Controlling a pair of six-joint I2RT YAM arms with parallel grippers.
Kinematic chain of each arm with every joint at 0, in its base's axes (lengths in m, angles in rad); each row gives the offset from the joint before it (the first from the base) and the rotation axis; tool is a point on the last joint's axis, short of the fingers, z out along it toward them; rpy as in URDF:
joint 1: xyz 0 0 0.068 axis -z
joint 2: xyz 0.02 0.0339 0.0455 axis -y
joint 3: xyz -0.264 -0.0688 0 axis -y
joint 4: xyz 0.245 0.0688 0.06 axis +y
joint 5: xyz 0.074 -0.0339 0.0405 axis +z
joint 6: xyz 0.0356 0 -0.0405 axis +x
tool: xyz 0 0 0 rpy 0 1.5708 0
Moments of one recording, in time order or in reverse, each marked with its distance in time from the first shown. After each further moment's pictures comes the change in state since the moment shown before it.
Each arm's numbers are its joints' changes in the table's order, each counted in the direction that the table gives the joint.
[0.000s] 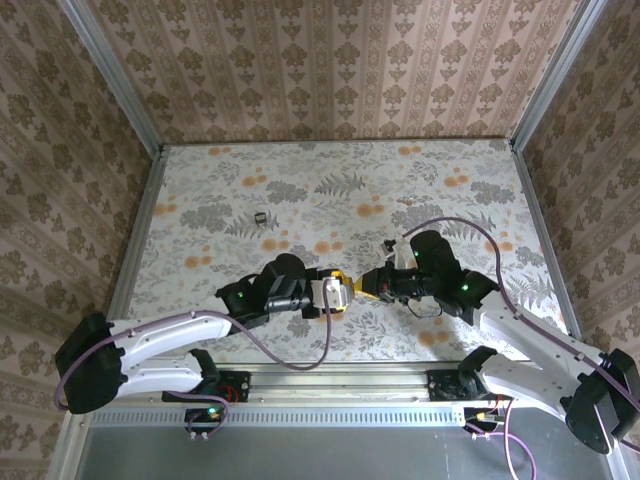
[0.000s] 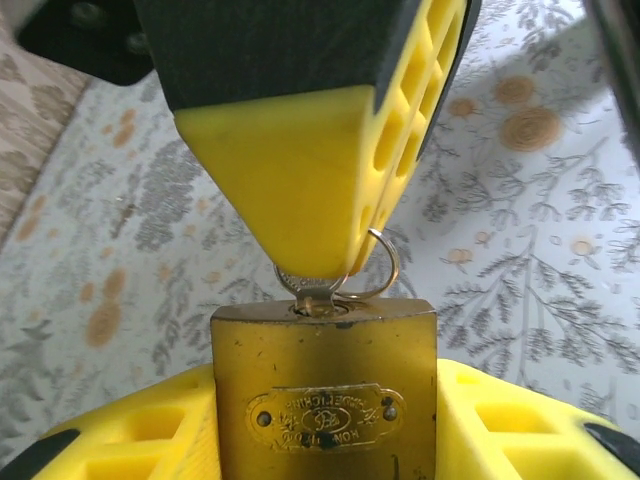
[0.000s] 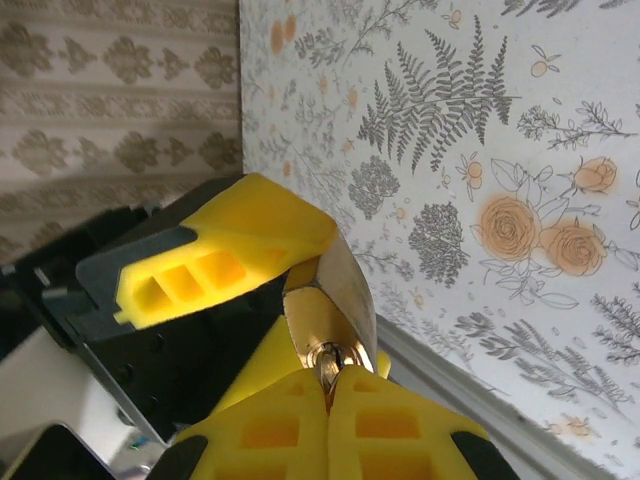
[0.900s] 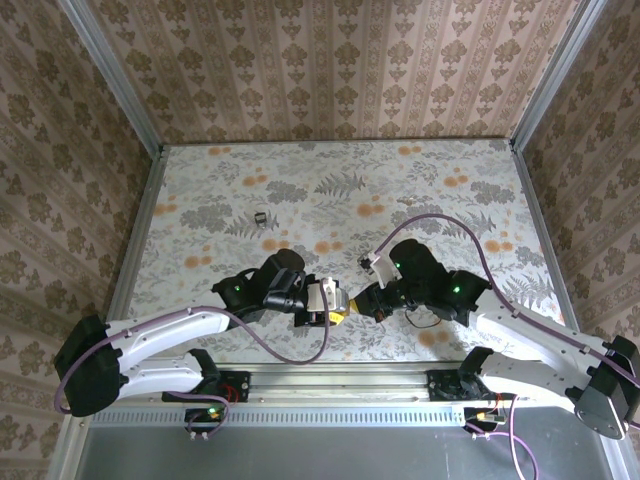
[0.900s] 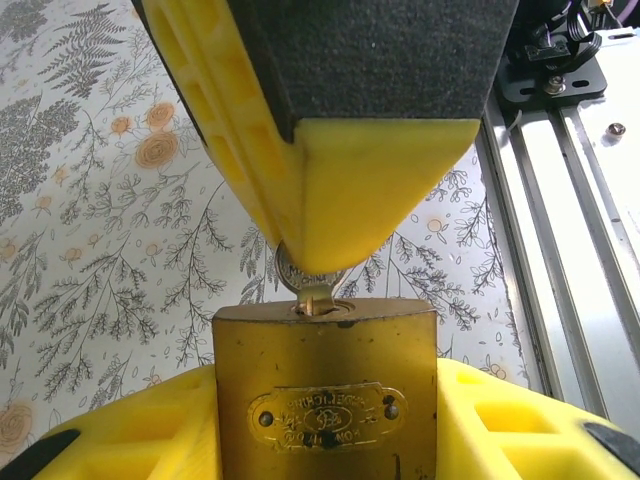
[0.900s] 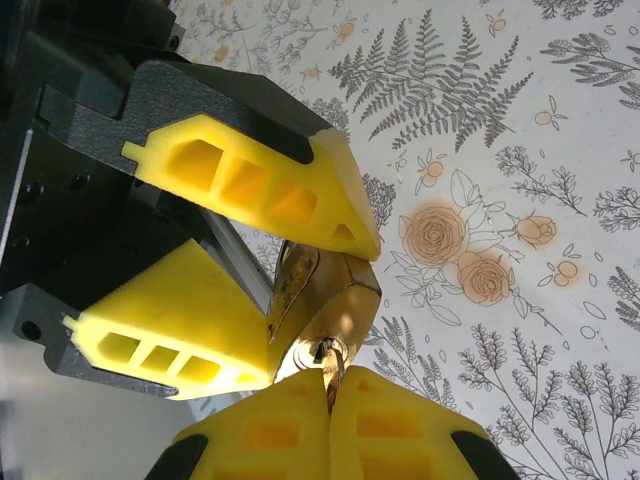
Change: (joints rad) left arm -0.039 0.002 0.044 0.192 -0.198 -0.058; right arm -0.173 -0.024 0.086 0.197 -0.182 -0.586
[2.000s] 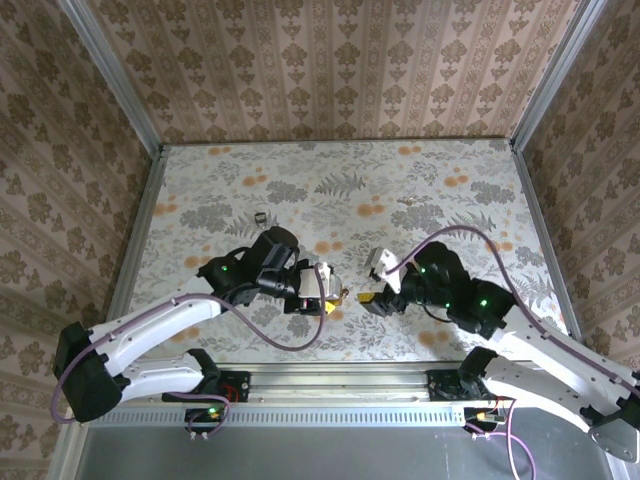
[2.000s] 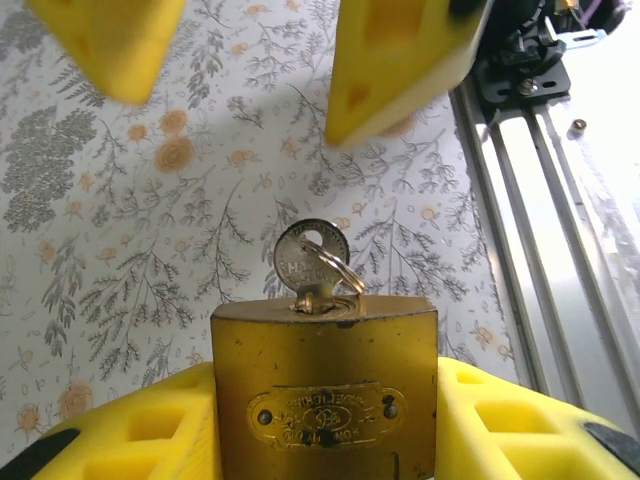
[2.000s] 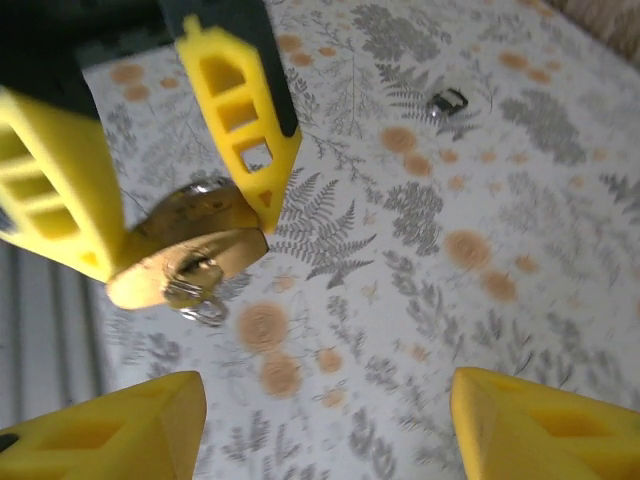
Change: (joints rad) left arm -0.090 0.006 0.229 0.358 -0.080 0.136; right arm -0.005 0.182 -0.040 -0.080 -0.224 -0.700
